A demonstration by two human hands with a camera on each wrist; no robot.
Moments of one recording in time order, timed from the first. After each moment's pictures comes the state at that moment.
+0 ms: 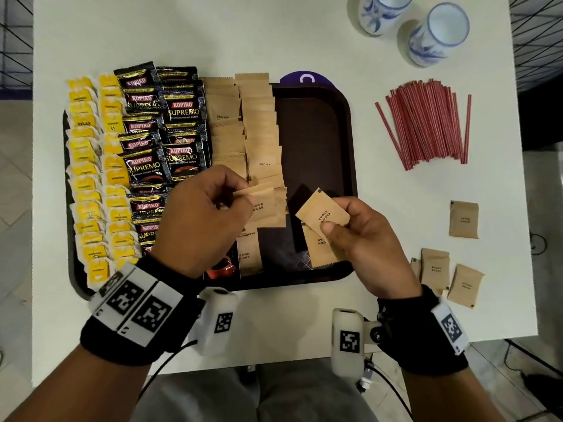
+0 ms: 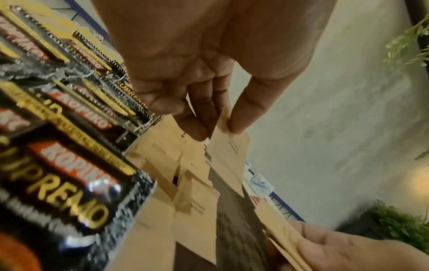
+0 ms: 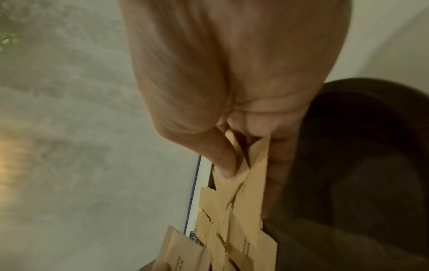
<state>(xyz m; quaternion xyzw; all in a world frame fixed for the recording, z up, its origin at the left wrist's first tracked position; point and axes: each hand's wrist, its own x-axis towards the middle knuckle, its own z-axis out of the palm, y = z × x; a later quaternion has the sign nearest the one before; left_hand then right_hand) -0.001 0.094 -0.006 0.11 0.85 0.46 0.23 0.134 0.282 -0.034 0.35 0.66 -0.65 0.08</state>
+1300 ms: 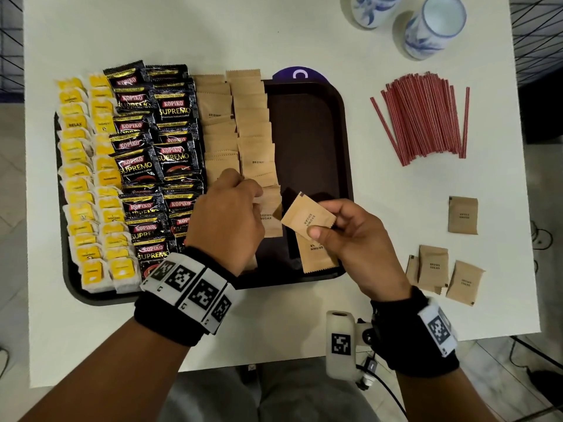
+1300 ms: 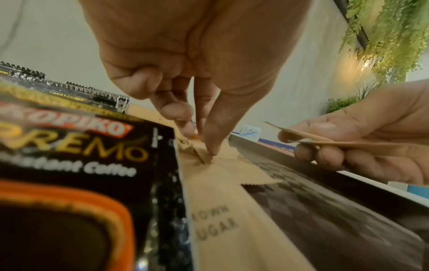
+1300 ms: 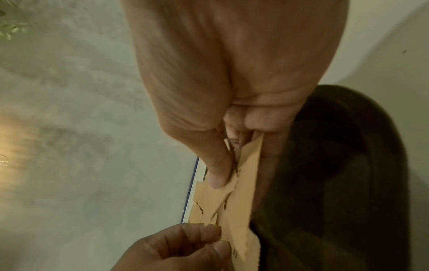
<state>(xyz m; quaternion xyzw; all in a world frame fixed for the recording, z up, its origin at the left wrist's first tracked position) 0.014 0.123 -0.041 0.25 0.92 0.23 0.18 0.142 0.280 -0.042 0.34 0.66 -0.67 0.06</state>
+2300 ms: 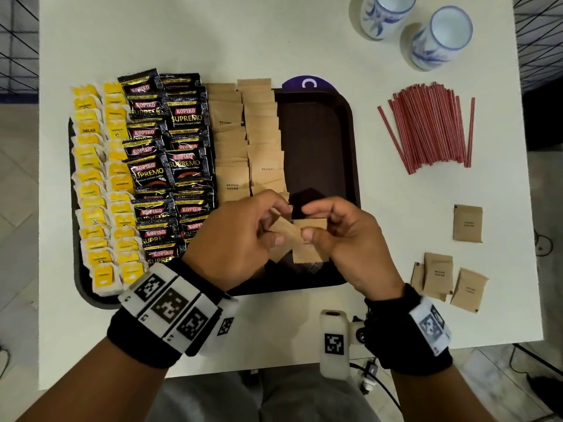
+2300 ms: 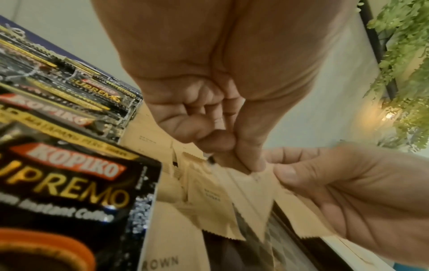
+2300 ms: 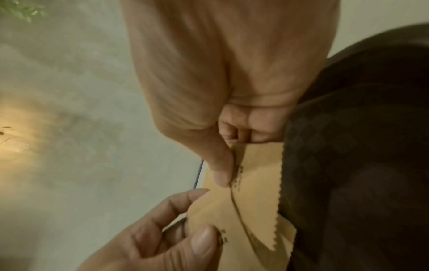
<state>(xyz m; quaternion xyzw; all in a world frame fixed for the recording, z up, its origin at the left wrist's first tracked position) 0.008 0.106 -0.013 0.27 0.83 0.33 0.35 0.120 0.268 -0.039 0.29 0.69 -0.66 0.04</state>
